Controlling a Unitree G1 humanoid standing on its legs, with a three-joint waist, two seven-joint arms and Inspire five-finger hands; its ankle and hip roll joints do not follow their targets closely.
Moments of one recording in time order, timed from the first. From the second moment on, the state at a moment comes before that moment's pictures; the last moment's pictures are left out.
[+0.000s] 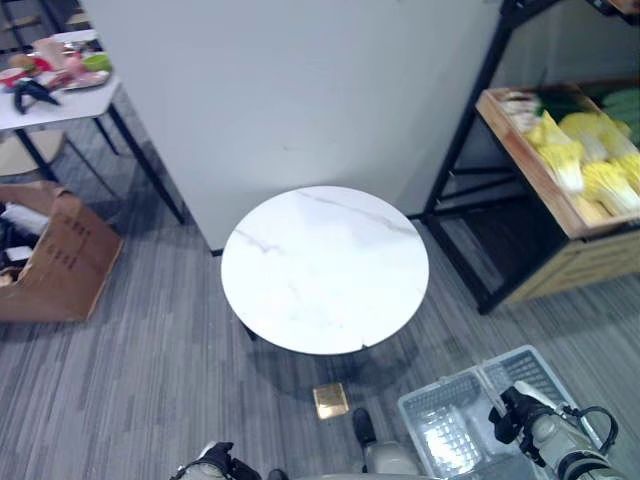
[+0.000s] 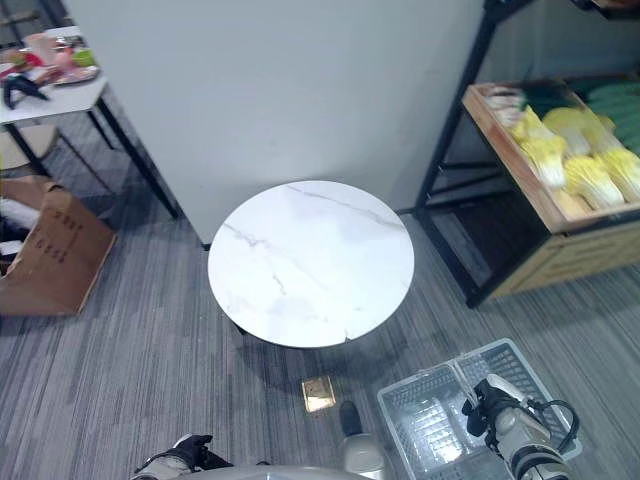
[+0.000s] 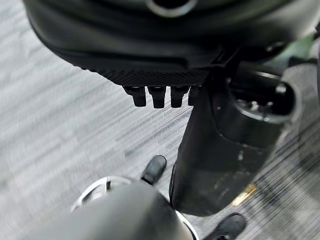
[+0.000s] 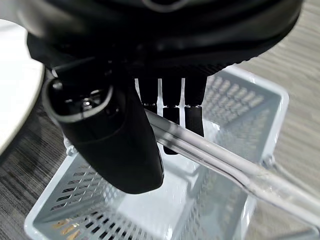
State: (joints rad) left arm -0.08 0.21 -0.24 1.25 0.11 0.15 0.09; right arm -0.08 -0.58 0.24 0.98 -0.42 0.13 0.04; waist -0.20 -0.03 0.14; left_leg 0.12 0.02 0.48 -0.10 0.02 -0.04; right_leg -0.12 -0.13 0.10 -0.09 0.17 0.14
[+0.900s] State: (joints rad) left arm -0.09 0.20 -0.24 1.25 0.12 0.15 0.09; right arm -0.03 -0.56 0.22 0.97 -0.41 0.13 0.00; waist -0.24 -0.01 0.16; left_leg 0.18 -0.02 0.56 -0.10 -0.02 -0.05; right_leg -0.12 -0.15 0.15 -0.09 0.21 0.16
